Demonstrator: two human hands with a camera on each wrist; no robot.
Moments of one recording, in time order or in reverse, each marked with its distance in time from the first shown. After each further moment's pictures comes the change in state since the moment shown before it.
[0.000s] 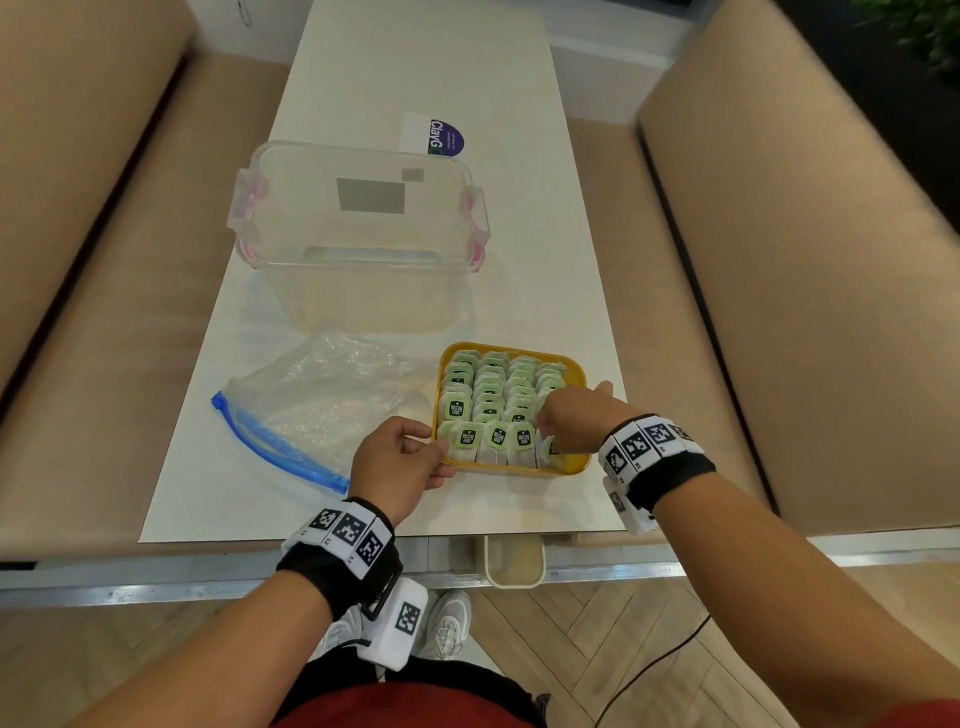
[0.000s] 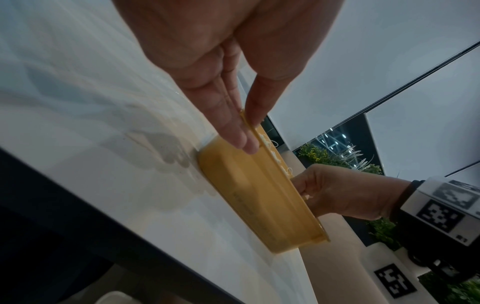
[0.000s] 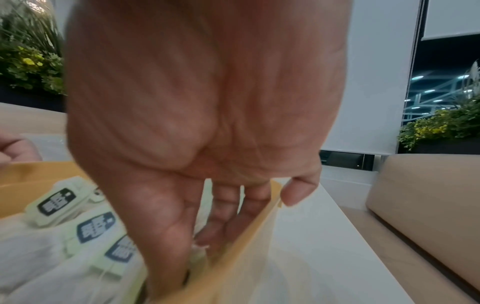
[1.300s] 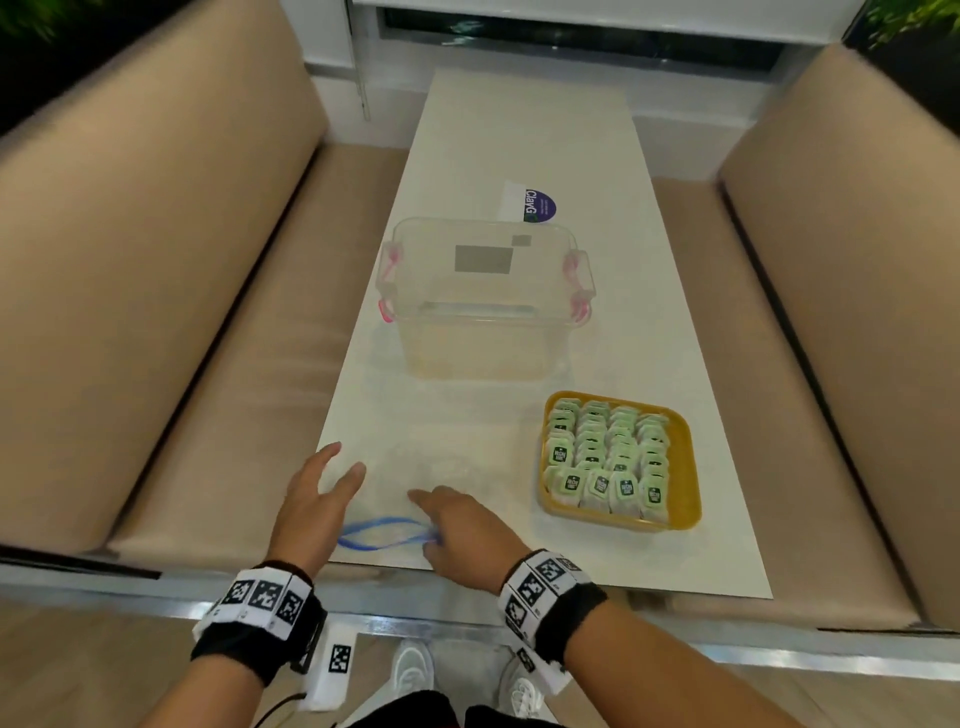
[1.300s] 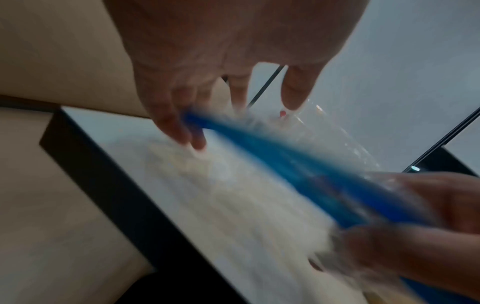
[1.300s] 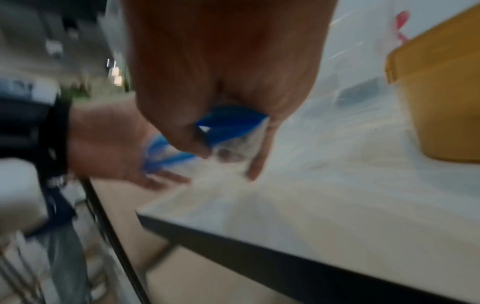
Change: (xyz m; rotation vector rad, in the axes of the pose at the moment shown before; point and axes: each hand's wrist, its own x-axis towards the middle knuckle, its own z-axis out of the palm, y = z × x) left_hand -0.008 0.001 -0.193 0.242 0.278 0.078; right_hand 0.009 -0.231 0.050 0.490 0.244 -0.517
